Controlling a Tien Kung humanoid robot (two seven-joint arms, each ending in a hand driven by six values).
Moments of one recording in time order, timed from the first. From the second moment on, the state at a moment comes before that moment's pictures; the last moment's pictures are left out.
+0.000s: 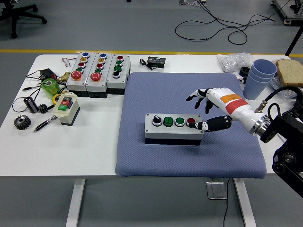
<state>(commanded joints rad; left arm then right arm) -0.03 0.00 -0.97 -0.18 1.43 0.23 0.11 0.46 -0.46 0.89 1.53 -1.88 -0.01 0.02</state>
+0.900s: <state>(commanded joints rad) -0.03 0.00 -0.98 -0.18 1.46 0.23 0.12 0.44 -0.45 0.87 1.48 -1.89 0.06 -0.01</state>
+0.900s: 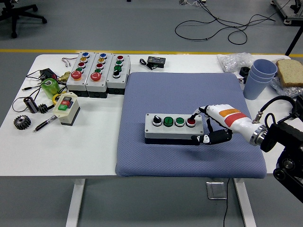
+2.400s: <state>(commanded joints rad) -0.03 0.00 -0.97 -0.18 1.44 0.23 0.11 0.51 -0.39 0.79 1.47 -1.89 0.03 -0.03</state>
